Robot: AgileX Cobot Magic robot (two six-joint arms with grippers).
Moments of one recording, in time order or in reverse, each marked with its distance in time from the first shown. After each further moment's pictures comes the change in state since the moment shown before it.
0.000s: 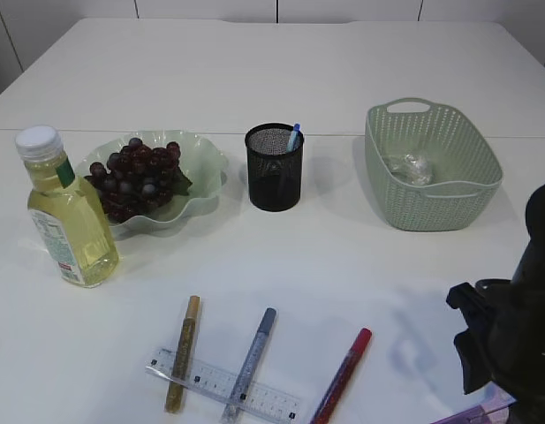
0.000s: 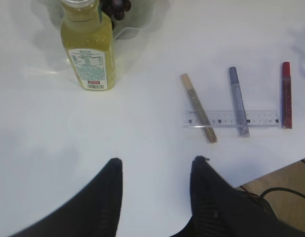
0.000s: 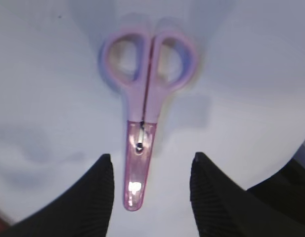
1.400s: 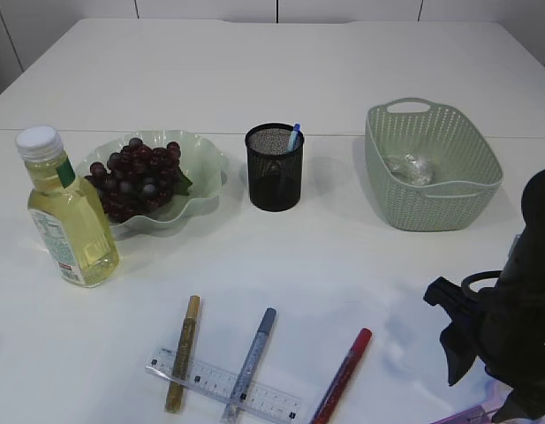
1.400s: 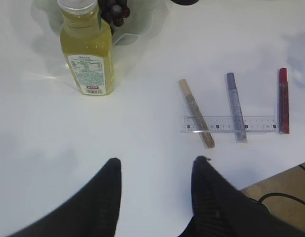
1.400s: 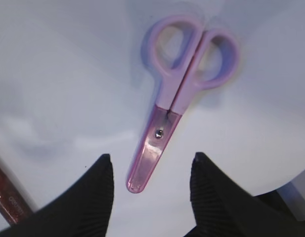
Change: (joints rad) left arm 0.000 0.000 0.000 -0.011 -0.018 0.000; right arm 0.000 0.000 -0.026 0.033 -0.007 -0.280
